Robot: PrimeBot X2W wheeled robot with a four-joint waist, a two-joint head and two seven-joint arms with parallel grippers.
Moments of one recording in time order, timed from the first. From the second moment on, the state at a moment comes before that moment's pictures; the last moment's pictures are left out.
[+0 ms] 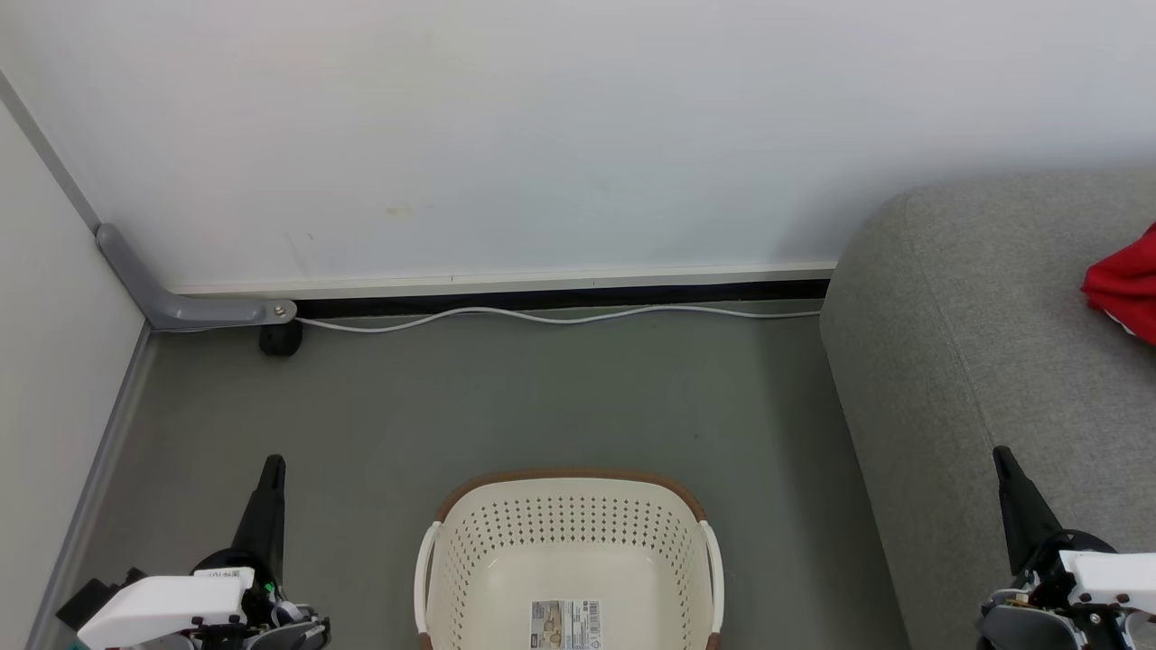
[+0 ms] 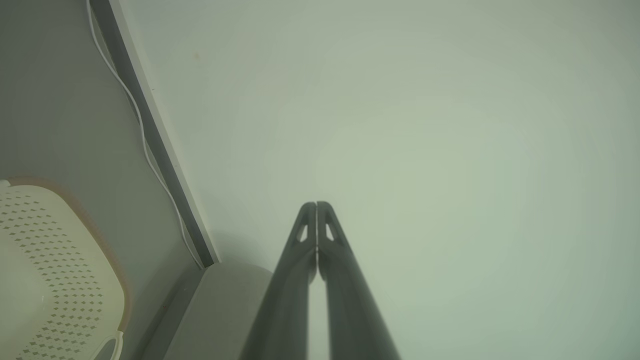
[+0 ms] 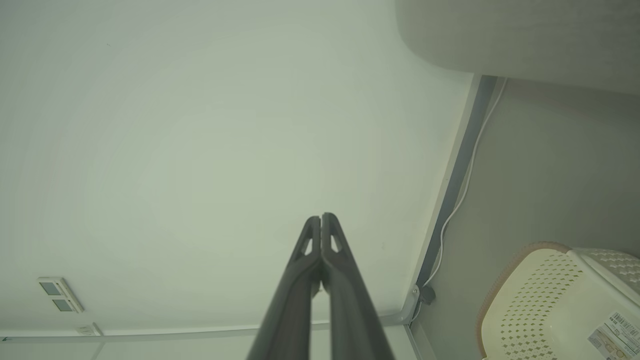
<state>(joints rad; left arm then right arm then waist) -0.05 0.03 0.08 0.27 -1.60 -0.12 0.11 -0.07 -0.04 -0.13 0.28 1.60 0.13 0.11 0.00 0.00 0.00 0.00</state>
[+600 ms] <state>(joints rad) -0.05 0.03 0.08 0.27 -1.60 -0.12 0.11 -0.07 -0.04 -0.13 0.28 1.60 0.13 0.11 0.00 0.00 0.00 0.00</state>
